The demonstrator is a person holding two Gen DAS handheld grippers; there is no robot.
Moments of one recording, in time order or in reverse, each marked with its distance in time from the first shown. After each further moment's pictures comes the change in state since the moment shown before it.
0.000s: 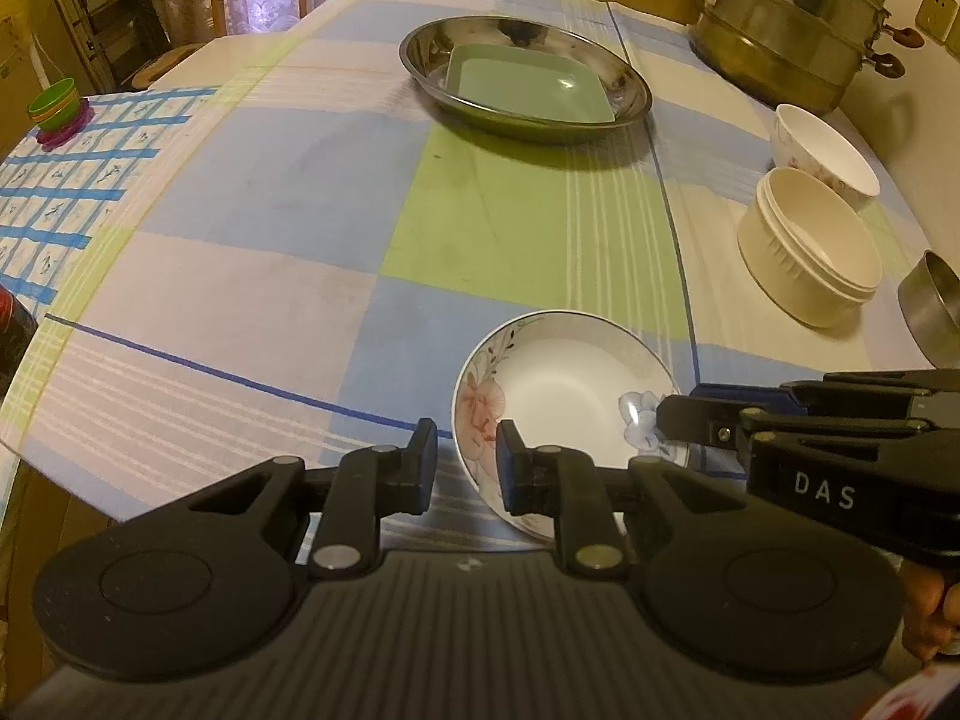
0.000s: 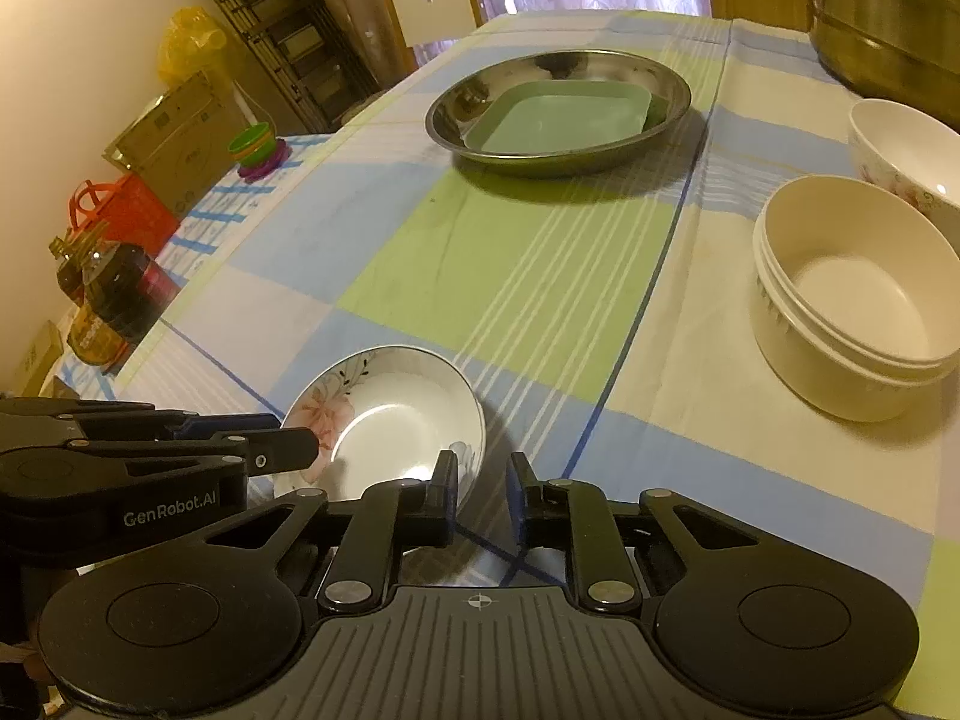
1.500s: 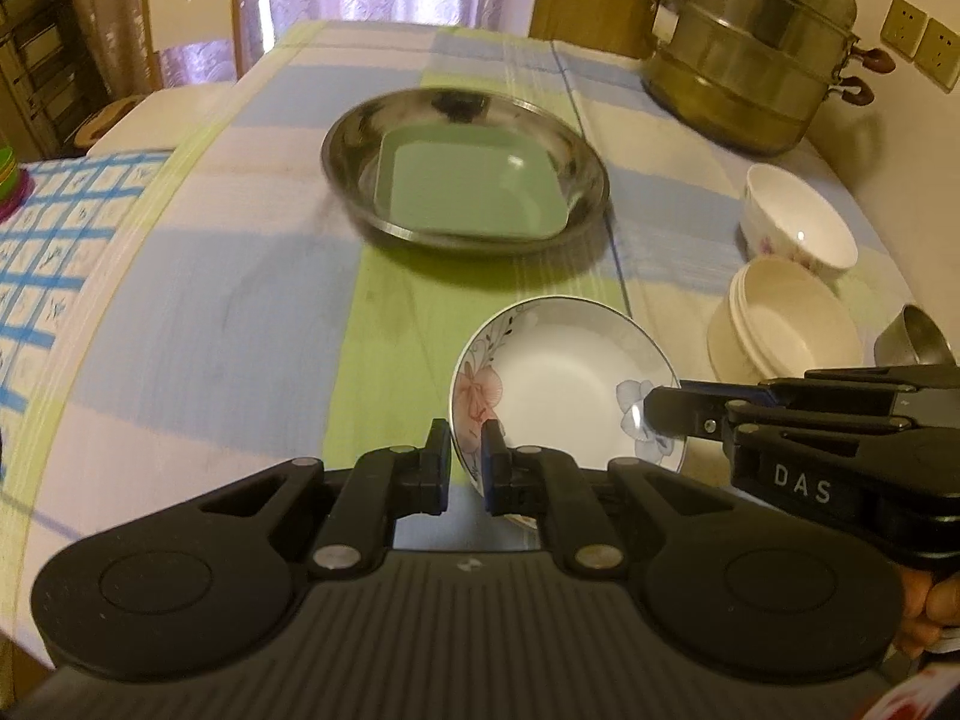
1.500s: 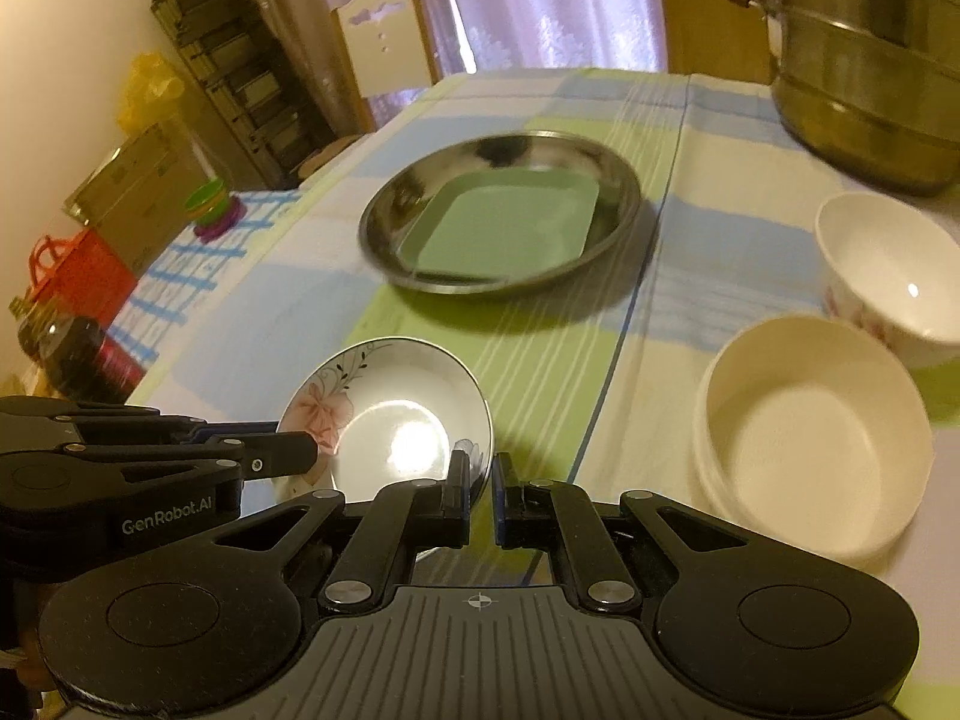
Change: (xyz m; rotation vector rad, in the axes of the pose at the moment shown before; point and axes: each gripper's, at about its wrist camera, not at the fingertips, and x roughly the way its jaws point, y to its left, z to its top) left arm 0.019 -0.012 0.083 0.092 -0.052 -0.089; right arm -0.003 -0.019 0.062 0.039 -0.092 -0.082
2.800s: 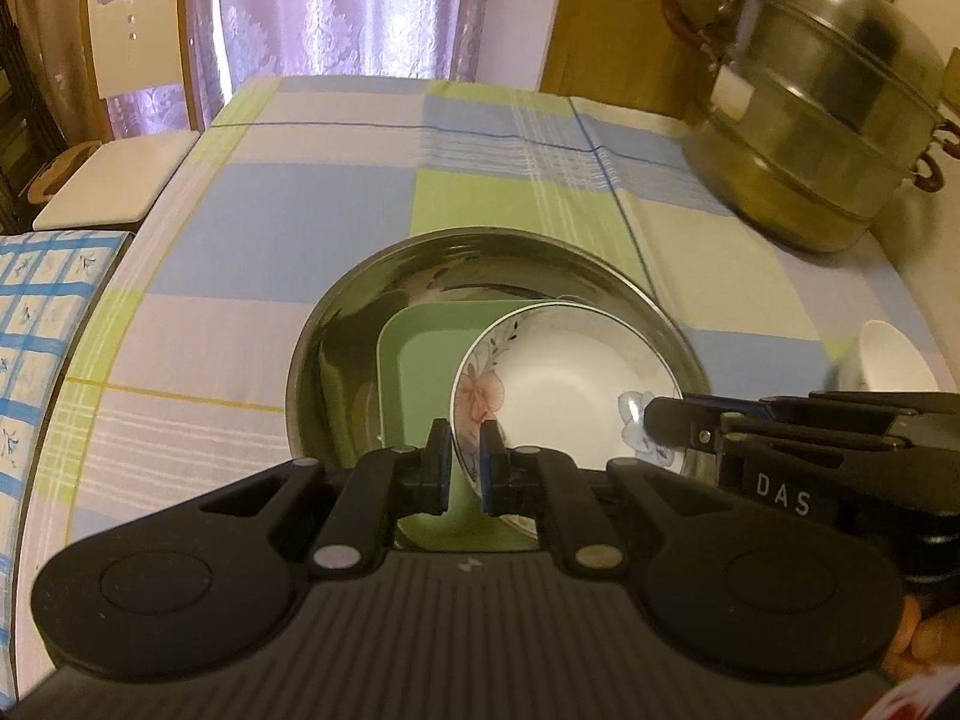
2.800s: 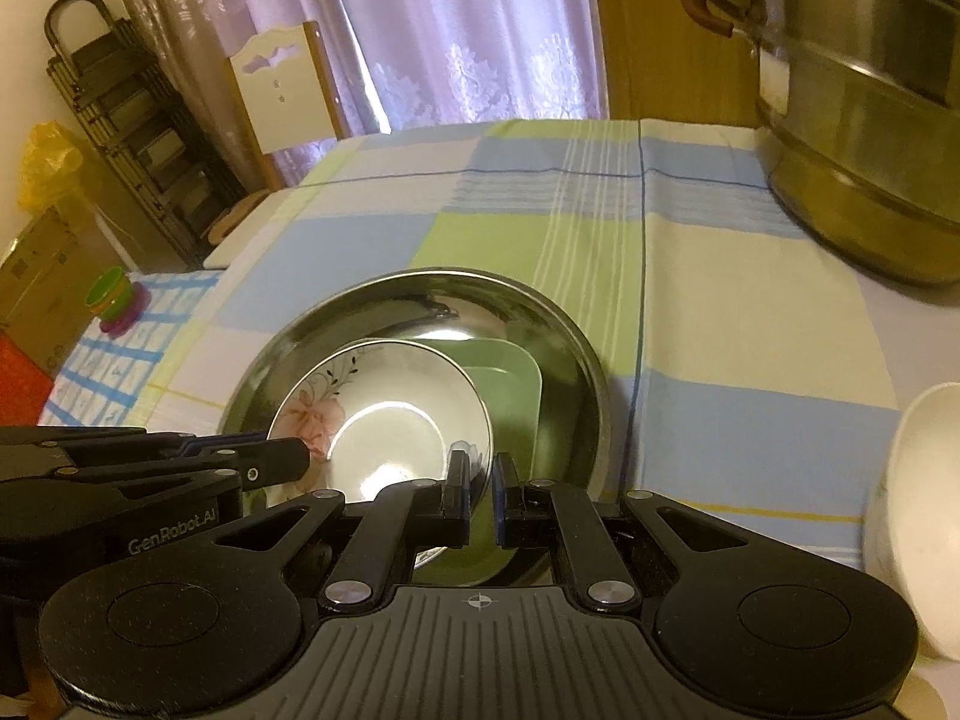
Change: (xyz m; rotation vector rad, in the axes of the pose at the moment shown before) left arm 0.104 0.035 0.141 0.052 -0.020 -0.044; right arm 0.104 -0.034 0.132 0.109 -0.046 -0.128
